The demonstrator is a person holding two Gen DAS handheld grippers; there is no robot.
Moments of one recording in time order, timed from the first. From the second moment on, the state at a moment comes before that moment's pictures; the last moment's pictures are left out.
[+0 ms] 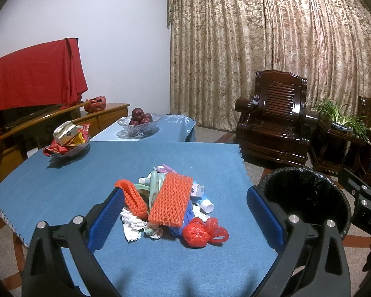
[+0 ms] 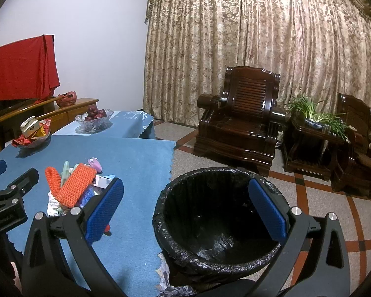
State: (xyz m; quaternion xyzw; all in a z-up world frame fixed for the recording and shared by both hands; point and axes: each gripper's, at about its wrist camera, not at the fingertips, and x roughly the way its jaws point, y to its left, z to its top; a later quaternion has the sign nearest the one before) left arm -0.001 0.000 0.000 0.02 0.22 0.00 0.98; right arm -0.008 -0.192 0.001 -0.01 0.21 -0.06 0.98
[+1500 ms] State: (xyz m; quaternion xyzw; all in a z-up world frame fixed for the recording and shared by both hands) left arm 0.021 0.056 -0.028 0.03 0.24 0.05 0.97; right arm 0.043 -0.131 -0.033 -0.01 0.23 0.01 0.97
